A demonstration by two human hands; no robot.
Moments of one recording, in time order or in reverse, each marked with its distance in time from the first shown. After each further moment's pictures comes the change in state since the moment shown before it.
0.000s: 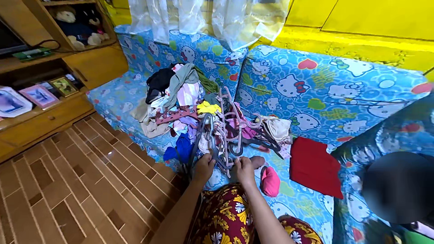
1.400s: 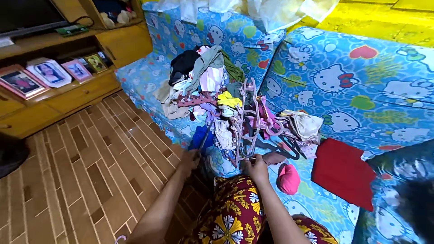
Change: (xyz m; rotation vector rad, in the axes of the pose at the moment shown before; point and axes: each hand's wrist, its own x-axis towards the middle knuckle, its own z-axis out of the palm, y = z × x) left_hand -0.044 -0.097 -0.057 -0.814 0.135 -0.202; right_hand -0.005 0.019 0.022 -0.204 -0.157 0.106
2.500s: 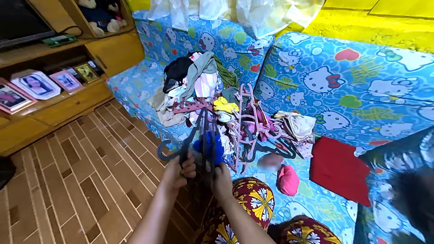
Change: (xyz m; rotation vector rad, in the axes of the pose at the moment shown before) left_hand -0.055 0.073 -0.002 -0.605 -0.271 -0.021; right_hand -0.055 -0.055 0.100 -0.139 -0.004 -0.389
